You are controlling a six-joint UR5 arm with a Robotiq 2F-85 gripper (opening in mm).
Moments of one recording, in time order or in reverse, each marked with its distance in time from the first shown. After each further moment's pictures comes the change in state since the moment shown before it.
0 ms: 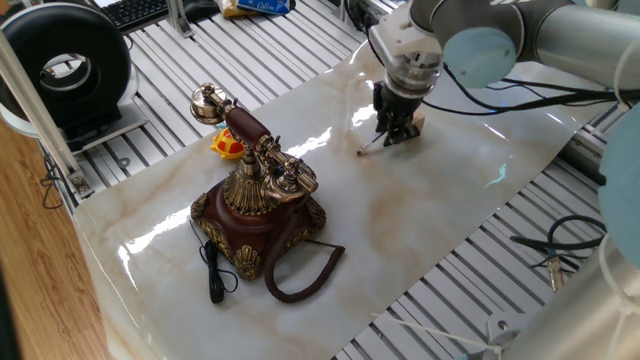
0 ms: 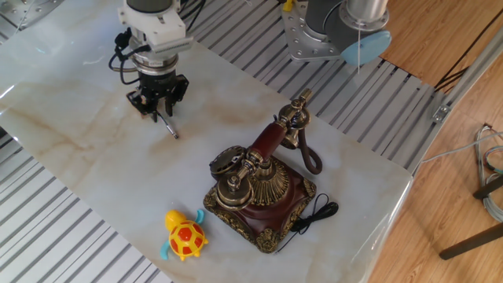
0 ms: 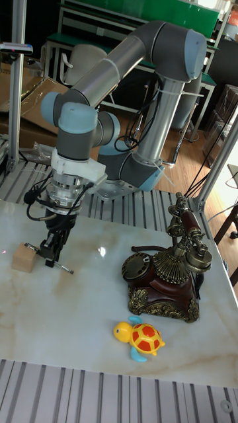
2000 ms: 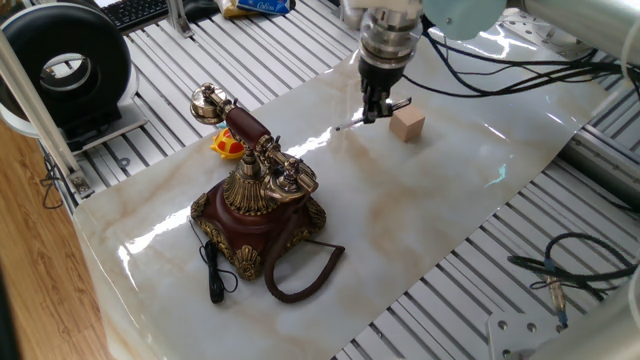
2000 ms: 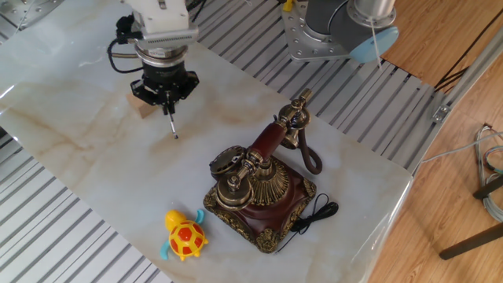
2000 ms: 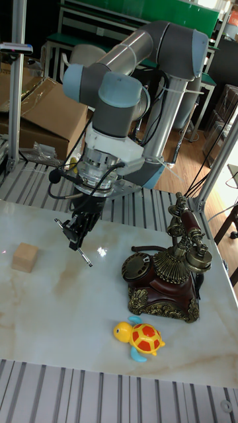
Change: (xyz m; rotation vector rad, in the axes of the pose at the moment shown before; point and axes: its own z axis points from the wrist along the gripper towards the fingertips) arm -0.060 -0.004 -0.079 -0.018 0.065 0.235
